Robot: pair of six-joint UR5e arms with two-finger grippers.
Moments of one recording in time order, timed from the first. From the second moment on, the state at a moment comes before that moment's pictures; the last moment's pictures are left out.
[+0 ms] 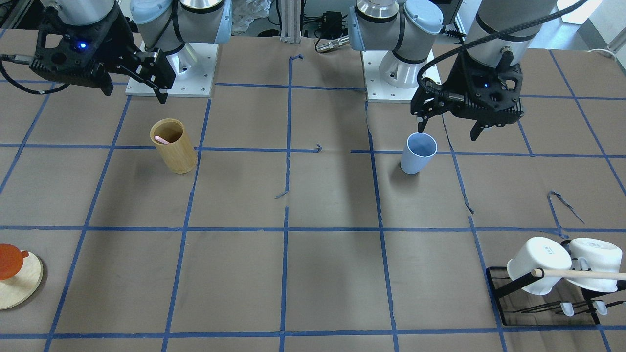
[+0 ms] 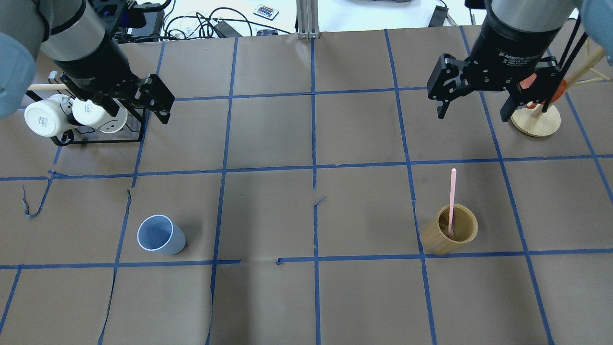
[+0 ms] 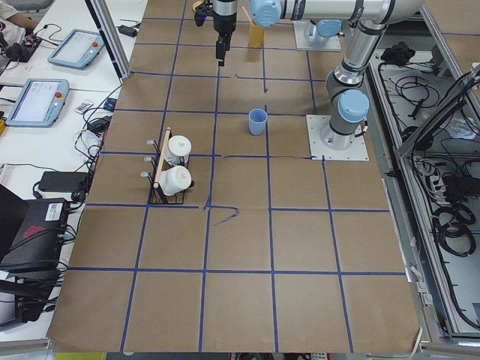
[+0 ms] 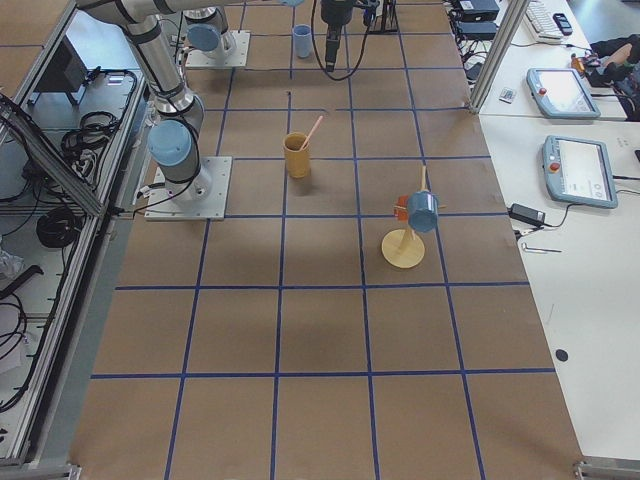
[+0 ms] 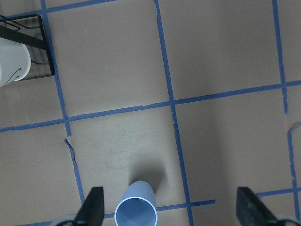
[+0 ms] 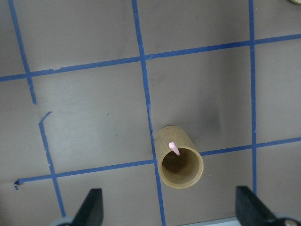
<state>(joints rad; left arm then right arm) -1.47 -1.54 -1.62 -1.54 1.60 0.27 1.57 -1.61 1.52 -1.41 -1.62 0.11</state>
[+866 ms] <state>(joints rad) -1.26 -1.52 -1.99 -1.42 1.58 0.39 1.56 -1.62 1.83 -1.77 -1.65 -0.02</state>
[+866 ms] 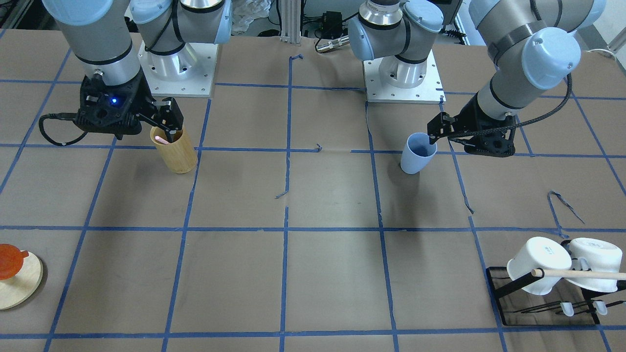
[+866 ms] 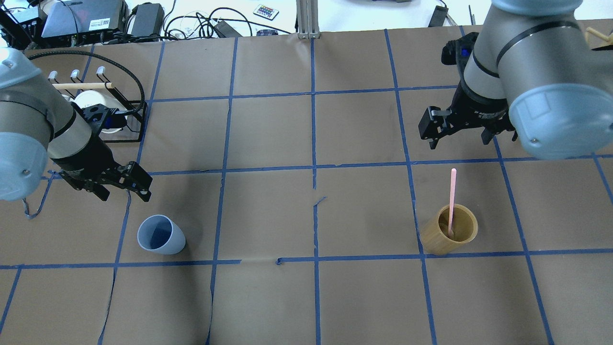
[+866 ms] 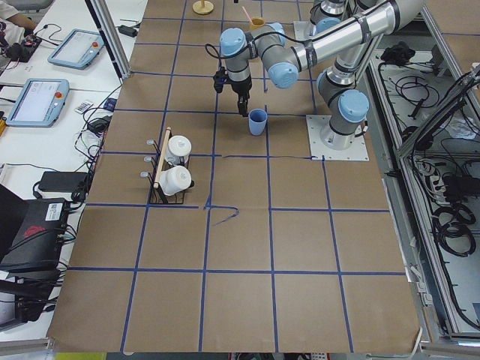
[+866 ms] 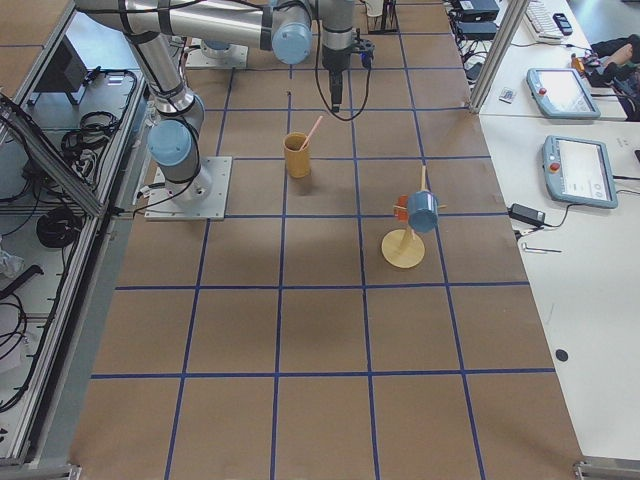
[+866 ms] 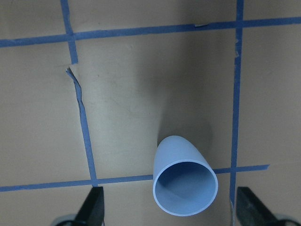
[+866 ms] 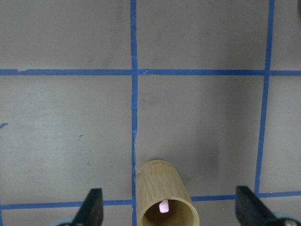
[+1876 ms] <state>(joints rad) -1.23 -1.53 -2.12 -1.33 1.61 0.45 1.56 -1.62 1.93 -1.74 -1.66 0.02</state>
